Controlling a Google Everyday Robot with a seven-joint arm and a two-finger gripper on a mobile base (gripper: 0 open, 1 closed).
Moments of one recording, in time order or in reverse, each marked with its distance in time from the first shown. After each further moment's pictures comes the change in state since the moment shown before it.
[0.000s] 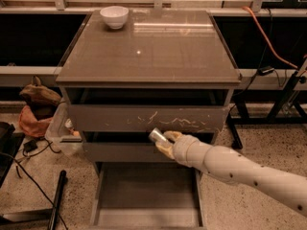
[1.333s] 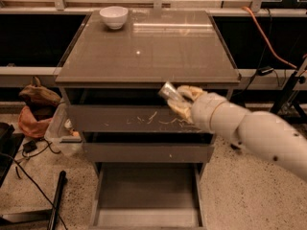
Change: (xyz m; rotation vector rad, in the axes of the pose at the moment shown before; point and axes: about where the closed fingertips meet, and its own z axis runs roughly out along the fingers) arm -0.170 -0.066 -0.121 0.151 -0.165 -0.192
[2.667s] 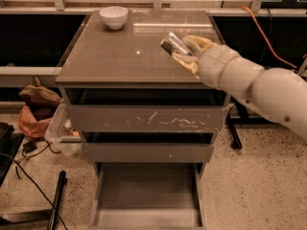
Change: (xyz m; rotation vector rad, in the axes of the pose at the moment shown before) arm -0.112 -0.090 -0.008 0.130 -0.195 -0.211
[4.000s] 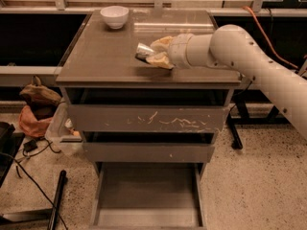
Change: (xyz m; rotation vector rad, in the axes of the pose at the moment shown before) arm 0.044 0.042 0.127 -0.383 0.100 -0.054
